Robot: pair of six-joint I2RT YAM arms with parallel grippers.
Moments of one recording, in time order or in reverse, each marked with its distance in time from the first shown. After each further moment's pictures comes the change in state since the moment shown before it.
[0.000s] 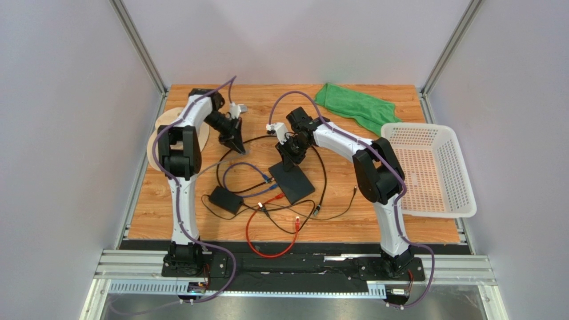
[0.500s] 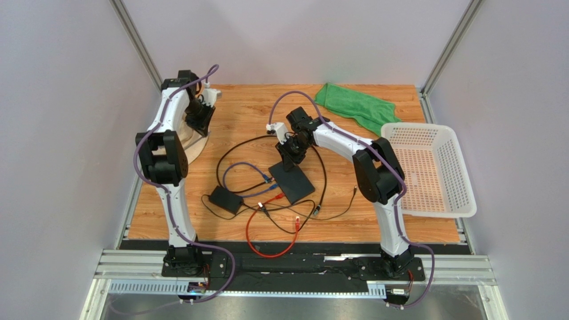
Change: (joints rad) left arm 0.129 -0.157 0.035 0.142 -0.531 0.228; right arm 0.000 0.000 0.002 -0.001 0.000 0.000
